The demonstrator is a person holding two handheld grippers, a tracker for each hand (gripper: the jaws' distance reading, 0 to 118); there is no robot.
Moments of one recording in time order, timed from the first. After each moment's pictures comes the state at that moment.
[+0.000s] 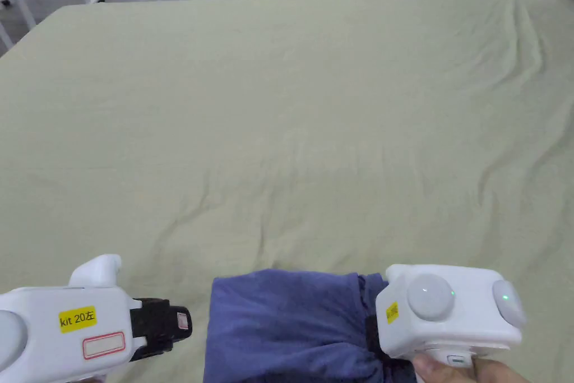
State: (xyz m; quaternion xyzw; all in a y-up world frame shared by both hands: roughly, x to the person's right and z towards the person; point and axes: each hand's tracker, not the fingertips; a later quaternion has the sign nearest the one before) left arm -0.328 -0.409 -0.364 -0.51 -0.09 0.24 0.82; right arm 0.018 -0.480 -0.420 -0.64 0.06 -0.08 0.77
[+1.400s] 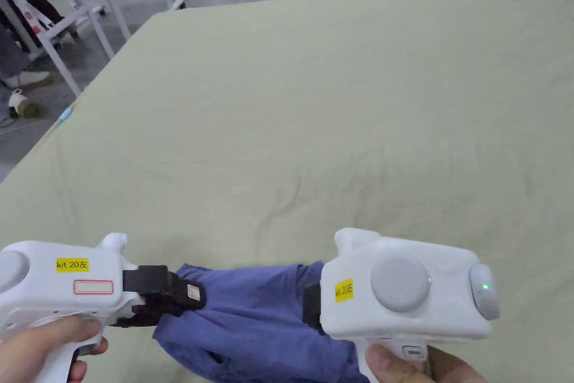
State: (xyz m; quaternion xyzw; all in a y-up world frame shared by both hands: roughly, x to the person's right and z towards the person) left arm -0.518 -0.404 -0.368 -0.54 -0.09 0.33 0.77; right arm -0.163 -0.394 -0.385 -0.57 0.24 -0.12 0.78
